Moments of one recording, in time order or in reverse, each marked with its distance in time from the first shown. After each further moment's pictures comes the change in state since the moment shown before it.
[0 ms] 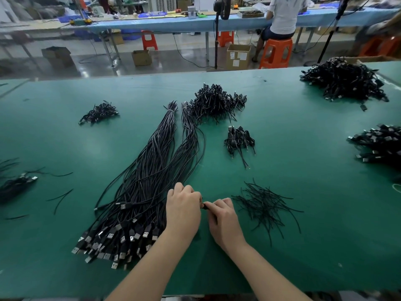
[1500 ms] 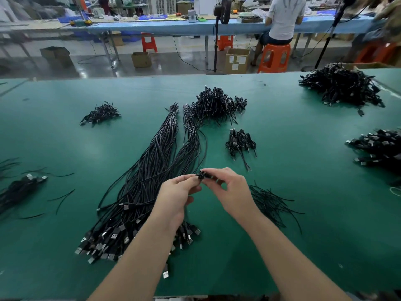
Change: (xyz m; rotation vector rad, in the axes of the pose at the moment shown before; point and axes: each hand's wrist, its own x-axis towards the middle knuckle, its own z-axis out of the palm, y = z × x) left_hand 0.018 -0.011 -0.062 -1.592 -0.190 -0.661; right_hand 0.058 -0.062 -0.076 0.261 0.018 -0.065
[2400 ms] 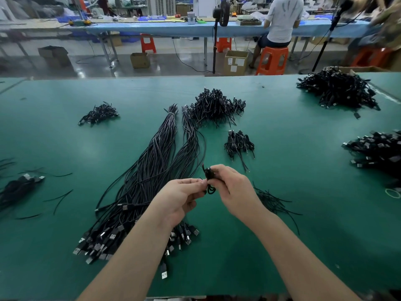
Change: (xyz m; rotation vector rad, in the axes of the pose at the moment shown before) left_hand -0.009 0.015 -0.003 0.017 -0.268 -0.136; right_hand -0.001 -0.010 -0.018 -0.179 -0.107 -0.042
